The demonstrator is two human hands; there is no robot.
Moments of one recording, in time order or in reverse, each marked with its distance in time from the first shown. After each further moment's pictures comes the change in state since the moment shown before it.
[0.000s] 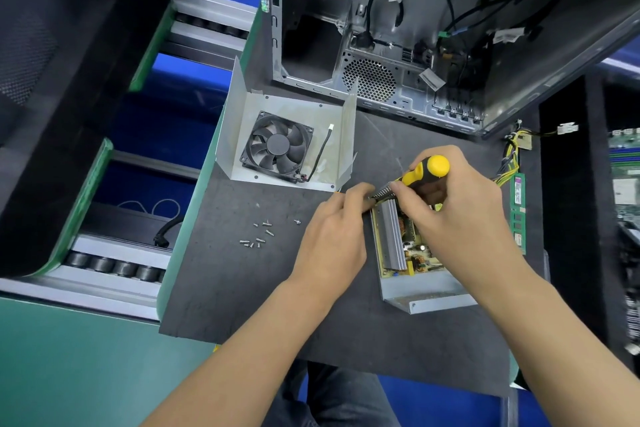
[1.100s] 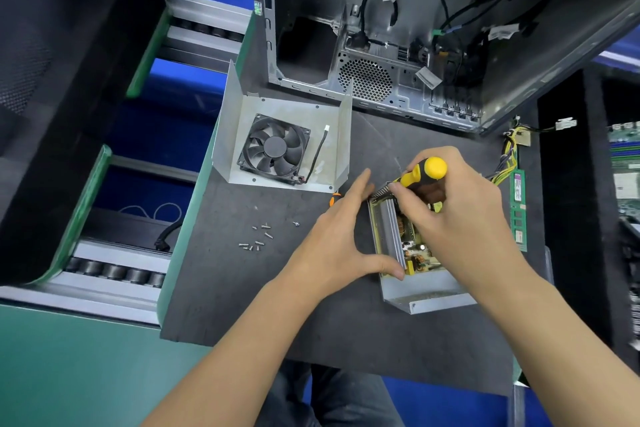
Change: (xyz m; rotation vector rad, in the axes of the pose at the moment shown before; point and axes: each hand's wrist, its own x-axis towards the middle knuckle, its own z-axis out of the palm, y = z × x) left_hand 0.005 -0.002 -0.016 -0.356 -0.367 -0.157; right_hand -0.002 0.007 0.001 -0.003 0.010 -0.022
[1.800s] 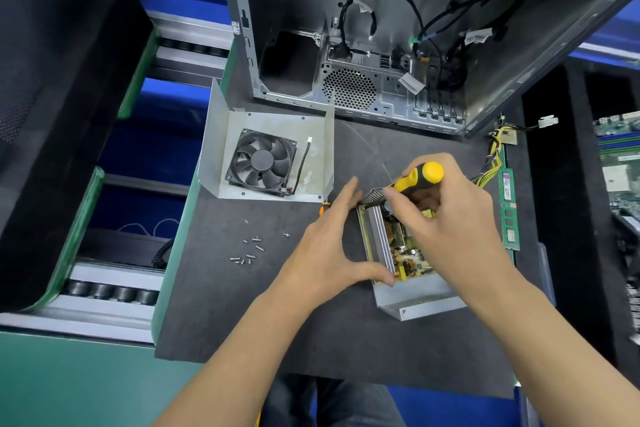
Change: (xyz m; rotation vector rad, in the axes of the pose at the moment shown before) left_hand 0.000 -0.001 0.002 -0.023 0.027 0.017; right_hand -0.003 0.009 0.000 0.090 0.079 0.044
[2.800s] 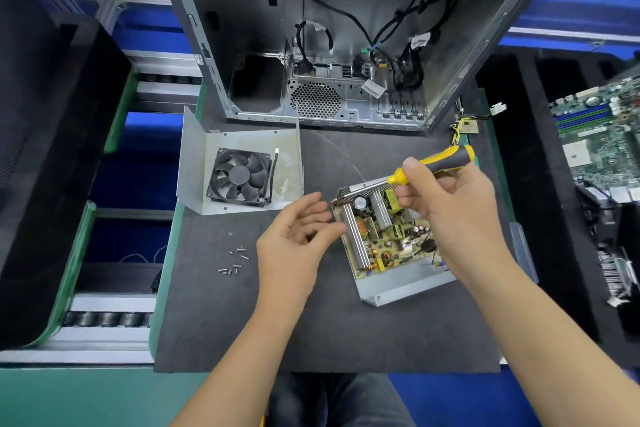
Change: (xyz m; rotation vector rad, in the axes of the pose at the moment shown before) left_hand -0.005 0.004 0.013 -0.536 0.464 0.055; right_hand -0.005 0.002 -0.029 0.728 0.236 0.528
